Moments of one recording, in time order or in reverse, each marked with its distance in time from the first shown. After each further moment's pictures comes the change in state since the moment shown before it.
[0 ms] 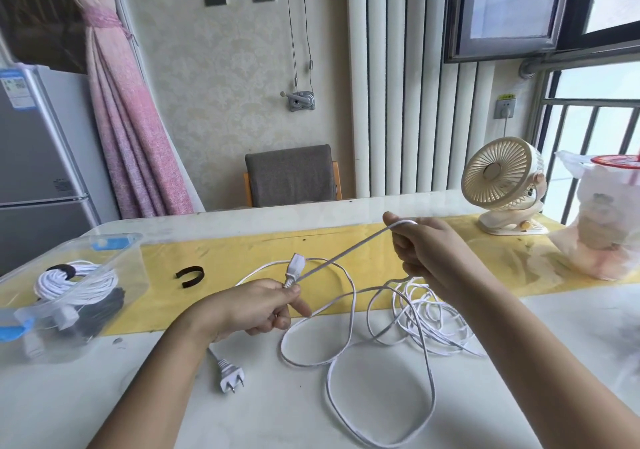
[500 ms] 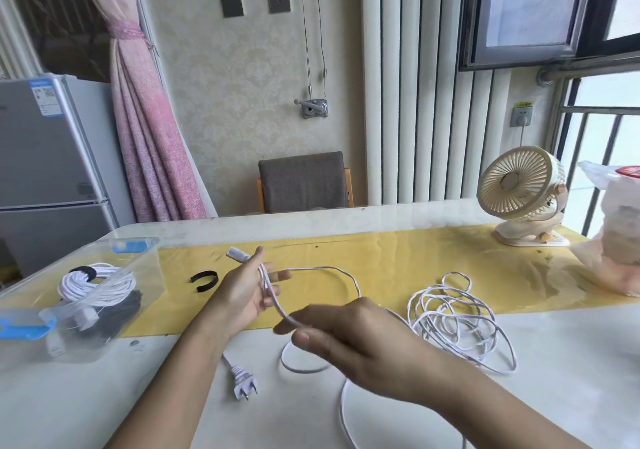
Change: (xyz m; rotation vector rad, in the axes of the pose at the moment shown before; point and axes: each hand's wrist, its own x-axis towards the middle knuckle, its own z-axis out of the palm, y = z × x) left_hand 0.033 -0.019 -0.017 -0.994 0.431 0.036; right_hand -0.054 0.017 0.062 -0.644 -0.594 -0.652
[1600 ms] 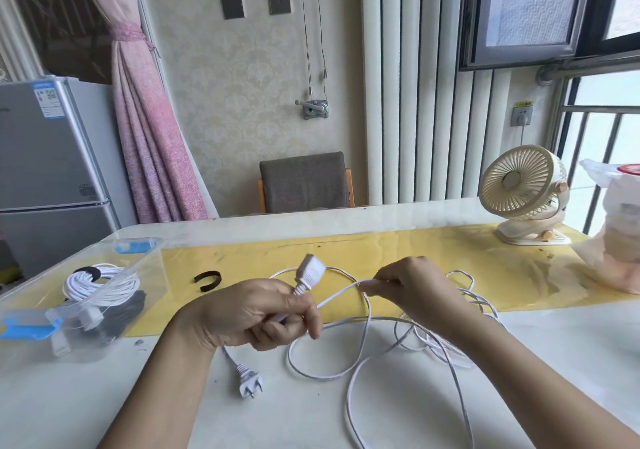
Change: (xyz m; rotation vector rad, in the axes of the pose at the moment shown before) left_hand -0.048 0.023 -0.010 0.554 -0.964 -0.099; right_hand 0.001 0.070 -0.032 -0.299 0.216 0.486
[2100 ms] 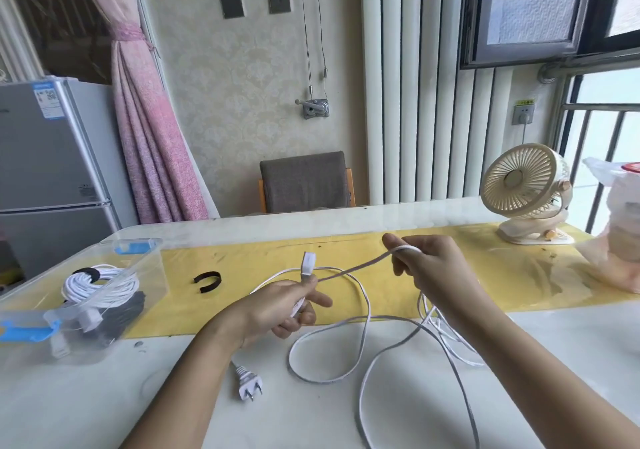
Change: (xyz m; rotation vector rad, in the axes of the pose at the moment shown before) left_hand 0.036 -0.010 0.010 0.156 0.552 -0.211; right_hand -0.004 -0.017 -0.020 0.503 0.257 0.245
